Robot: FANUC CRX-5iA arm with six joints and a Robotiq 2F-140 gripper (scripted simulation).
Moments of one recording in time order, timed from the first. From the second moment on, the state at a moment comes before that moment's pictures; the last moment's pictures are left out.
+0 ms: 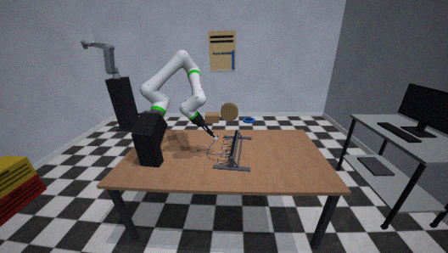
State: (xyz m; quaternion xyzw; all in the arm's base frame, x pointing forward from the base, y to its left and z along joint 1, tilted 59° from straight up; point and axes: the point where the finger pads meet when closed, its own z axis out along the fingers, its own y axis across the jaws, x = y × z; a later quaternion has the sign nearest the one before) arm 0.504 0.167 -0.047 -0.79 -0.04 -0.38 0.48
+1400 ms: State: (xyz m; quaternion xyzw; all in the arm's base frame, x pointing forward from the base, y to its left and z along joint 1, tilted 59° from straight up) arm 0.472 0.359 0.176 -0.67 -0.56 -0.32 0.37
